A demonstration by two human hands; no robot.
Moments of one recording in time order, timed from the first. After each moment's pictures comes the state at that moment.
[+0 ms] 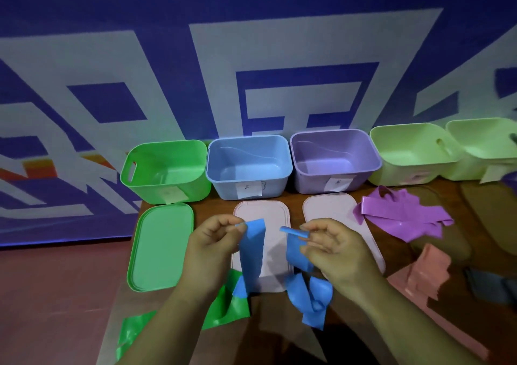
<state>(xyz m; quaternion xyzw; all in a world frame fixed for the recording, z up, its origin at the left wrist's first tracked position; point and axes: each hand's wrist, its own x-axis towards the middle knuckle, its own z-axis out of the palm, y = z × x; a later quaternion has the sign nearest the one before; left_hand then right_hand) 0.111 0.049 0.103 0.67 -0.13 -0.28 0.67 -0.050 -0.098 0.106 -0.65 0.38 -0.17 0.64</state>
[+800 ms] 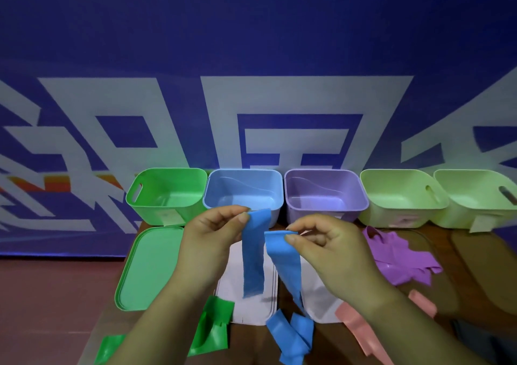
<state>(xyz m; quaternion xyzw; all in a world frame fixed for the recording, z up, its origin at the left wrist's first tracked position) 0.080 0.007 0.188 0.63 -0.13 -0.23 0.73 -0.056 -0.131 0.197 -0.77 0.24 -0.22 0.55</state>
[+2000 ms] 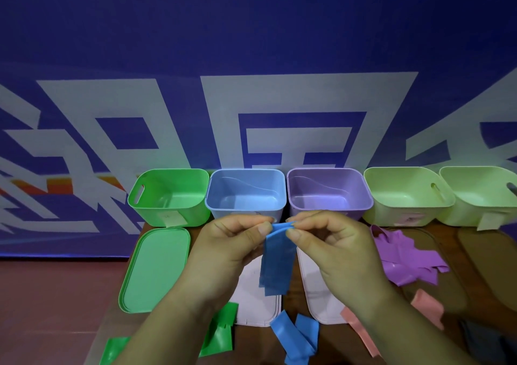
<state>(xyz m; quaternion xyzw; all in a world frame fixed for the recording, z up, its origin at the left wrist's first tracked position) 0.061 0.005 0.218 0.57 -0.13 -0.36 0.73 -0.048 -0.121 0.210 -0.67 0.19 -0.32 0.65</state>
